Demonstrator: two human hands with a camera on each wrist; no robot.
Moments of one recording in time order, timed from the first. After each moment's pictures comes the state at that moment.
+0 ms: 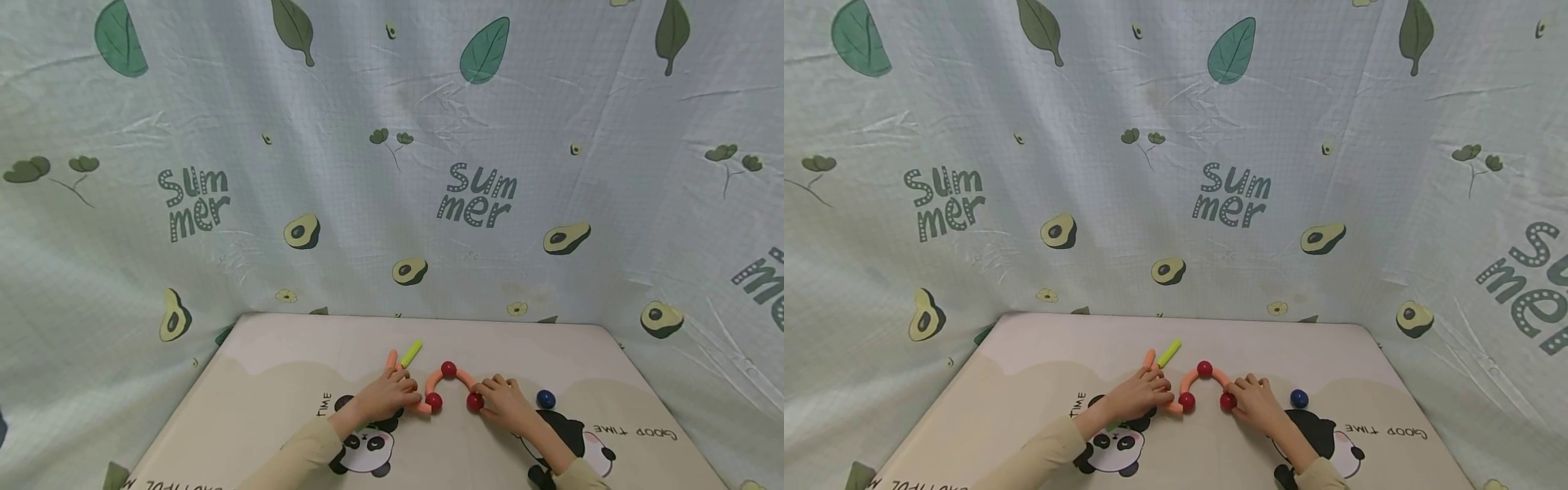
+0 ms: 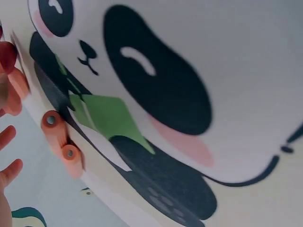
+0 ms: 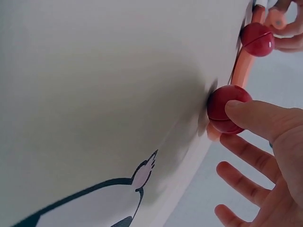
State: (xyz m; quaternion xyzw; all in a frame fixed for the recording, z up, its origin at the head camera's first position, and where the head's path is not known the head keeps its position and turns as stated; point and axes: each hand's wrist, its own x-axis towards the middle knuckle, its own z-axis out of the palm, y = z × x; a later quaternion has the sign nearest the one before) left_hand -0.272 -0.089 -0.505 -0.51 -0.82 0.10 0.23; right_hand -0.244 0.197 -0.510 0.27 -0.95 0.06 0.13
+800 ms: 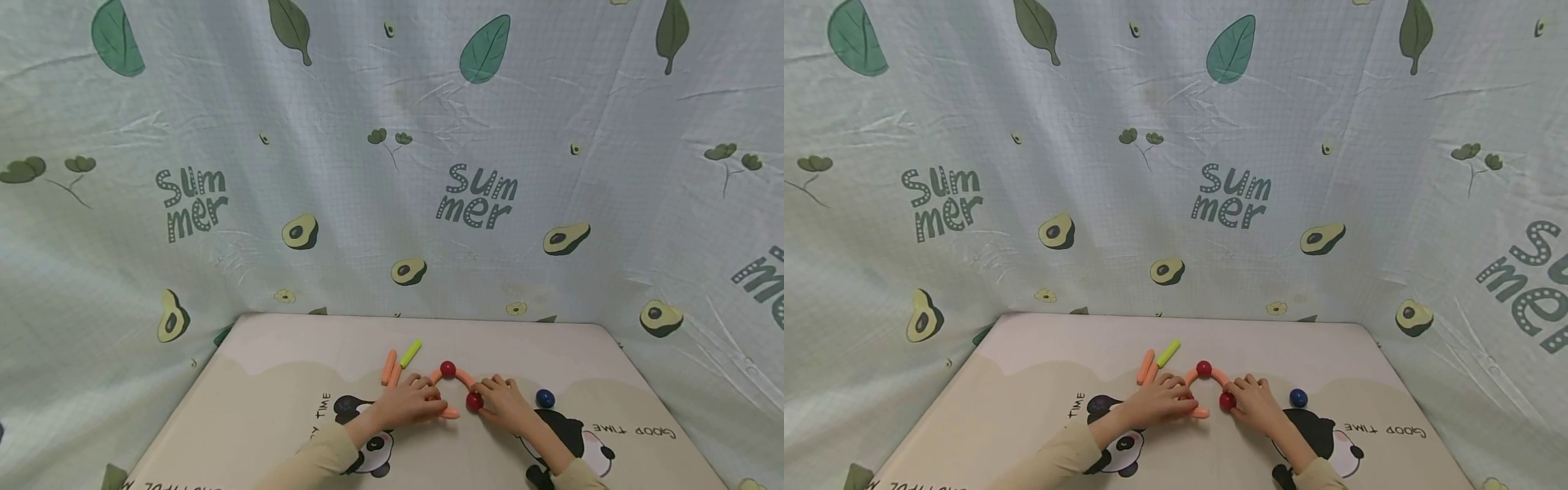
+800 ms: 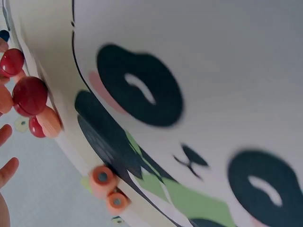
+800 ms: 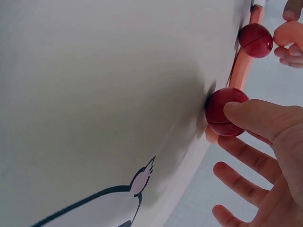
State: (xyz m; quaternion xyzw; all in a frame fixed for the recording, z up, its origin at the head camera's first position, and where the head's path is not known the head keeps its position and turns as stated) left_hand -0.259 -0.054 -0.503 -0.55 -0.79 0.04 0.27; right_hand -0.243 0.196 -0.513 0.26 -0.95 0.07 0.13
